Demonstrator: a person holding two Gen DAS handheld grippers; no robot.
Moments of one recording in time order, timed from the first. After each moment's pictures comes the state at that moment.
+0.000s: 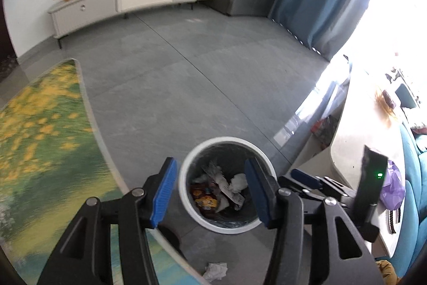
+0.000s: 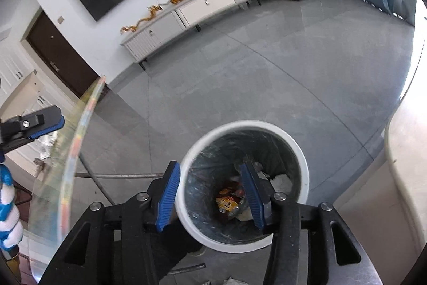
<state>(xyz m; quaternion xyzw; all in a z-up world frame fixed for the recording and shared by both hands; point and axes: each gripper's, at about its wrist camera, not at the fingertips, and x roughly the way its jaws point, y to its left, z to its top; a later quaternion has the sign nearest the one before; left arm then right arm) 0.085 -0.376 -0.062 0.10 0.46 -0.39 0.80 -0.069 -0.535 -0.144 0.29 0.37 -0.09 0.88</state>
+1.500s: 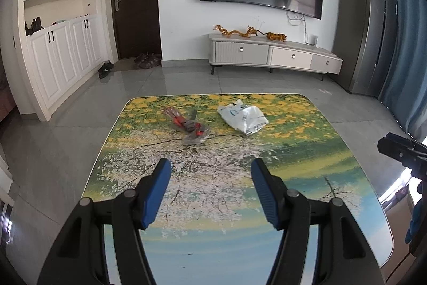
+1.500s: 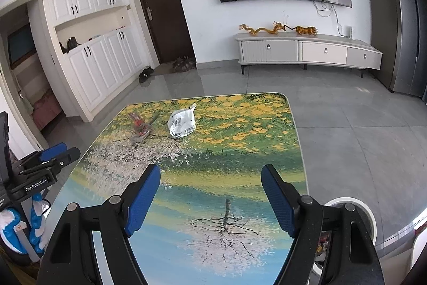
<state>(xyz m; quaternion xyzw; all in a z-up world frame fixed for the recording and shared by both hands) 0.030 0.022 0.003 0.02 0.33 -0.07 0.94 0.017 -0.243 0.004 0.08 0.33 0.10 0.93</state>
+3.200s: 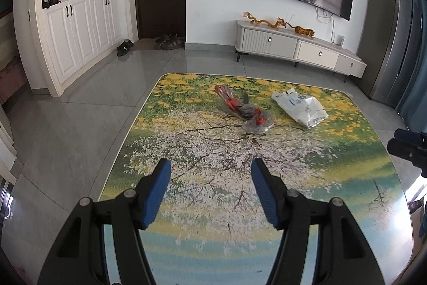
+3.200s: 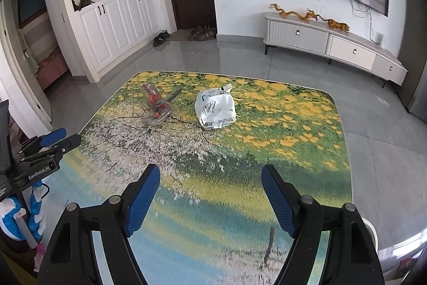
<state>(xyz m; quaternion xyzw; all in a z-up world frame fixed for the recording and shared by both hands) 0.084 0.103 -0.046 -0.01 0.37 -0.03 0.93 0.098 -0.160 -0.022 0.00 0.40 0.15 0.90</state>
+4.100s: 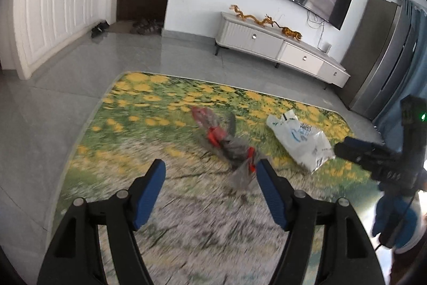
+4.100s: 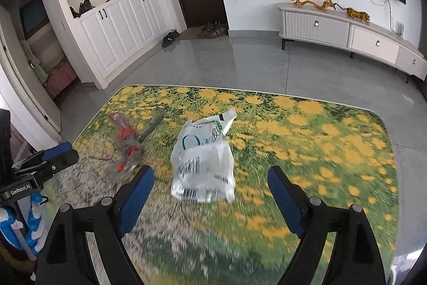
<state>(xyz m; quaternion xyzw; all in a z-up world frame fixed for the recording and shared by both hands) 0.210 0.100 -0.076 -0.09 0.40 -0.10 0.91 0.245 -0.159 -0.077 0.04 0.41 0.19 0.89</state>
